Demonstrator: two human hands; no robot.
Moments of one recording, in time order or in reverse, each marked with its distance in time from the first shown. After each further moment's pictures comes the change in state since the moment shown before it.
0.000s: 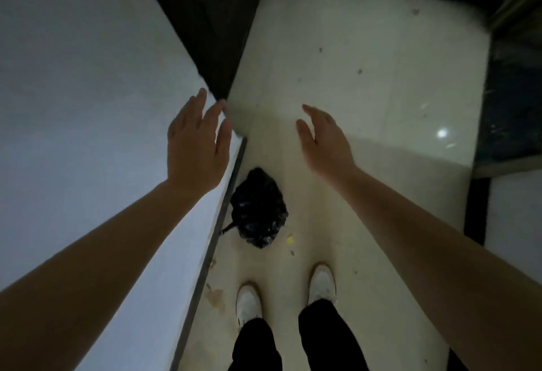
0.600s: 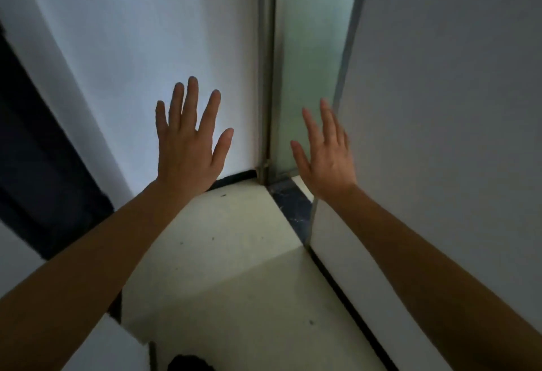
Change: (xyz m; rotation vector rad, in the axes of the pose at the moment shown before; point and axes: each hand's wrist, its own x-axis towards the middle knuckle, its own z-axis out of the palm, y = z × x) left_hand -0.006 0.418 -0.427 -0.114 0.540 0.970; right_hand -0.397 -0.159 -0.467 -0.580 1.112 0.034
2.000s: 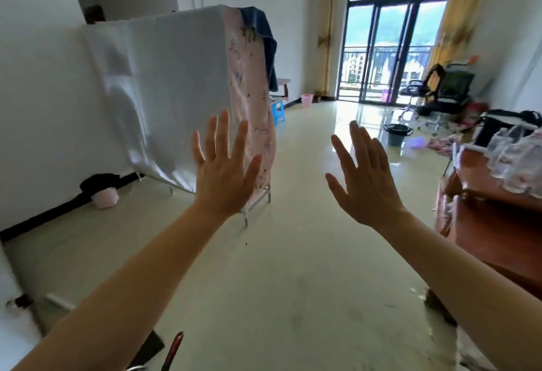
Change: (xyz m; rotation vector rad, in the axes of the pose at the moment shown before) left_hand -0.212 1.272 -0.390 -1.660 0.137 1.269; right_hand -0.835 0.327 -0.858 -1.647 0.176 1.342
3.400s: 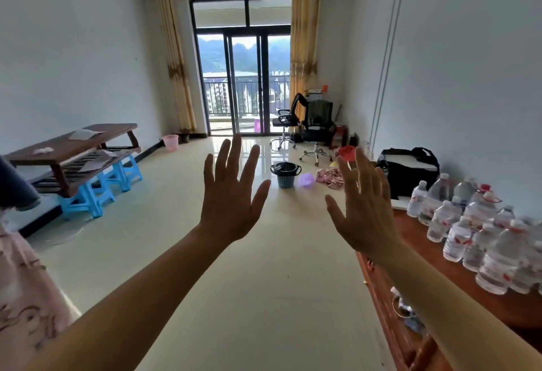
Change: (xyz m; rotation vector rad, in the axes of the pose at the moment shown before) left_hand 0.646 0.243 0.919 -0.515 -0.029 0.388; right_hand 0.359 0.718 0.594 -0.358 -0.042 0.492
